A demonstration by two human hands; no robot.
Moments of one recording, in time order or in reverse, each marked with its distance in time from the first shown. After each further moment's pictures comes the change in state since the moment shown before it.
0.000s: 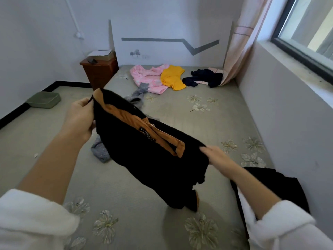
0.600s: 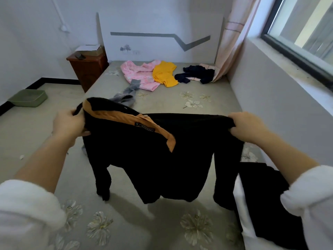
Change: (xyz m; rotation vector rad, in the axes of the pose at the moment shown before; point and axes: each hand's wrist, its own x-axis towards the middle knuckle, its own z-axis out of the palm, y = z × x) left_hand 0.055 -0.054 -0.034 0.377 0.098 -0.102; right_hand 0.004 -0.055 -0.106 -1.235 0.334 -0.104
